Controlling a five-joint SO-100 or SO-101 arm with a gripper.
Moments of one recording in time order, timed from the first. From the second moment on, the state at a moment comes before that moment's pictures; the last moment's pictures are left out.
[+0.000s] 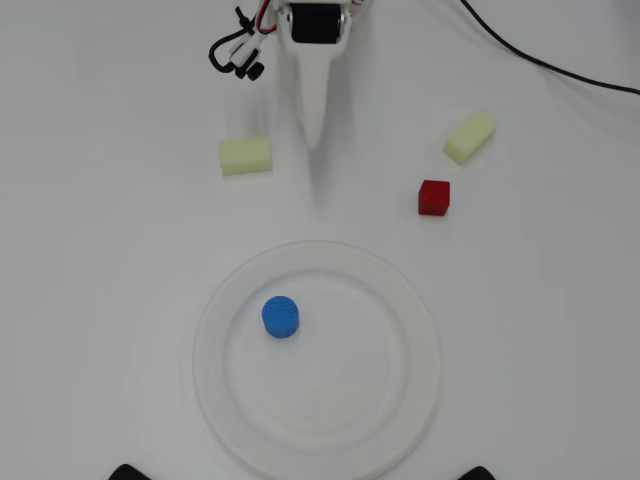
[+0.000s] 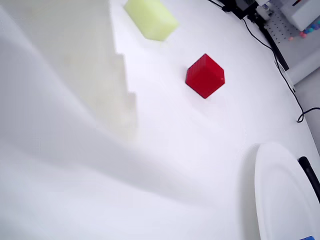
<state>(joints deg) -3.8 183.1 161.9 69.8 -5.2</state>
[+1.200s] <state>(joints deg) -7.7 187.8 176.0 76.8 -1.1</state>
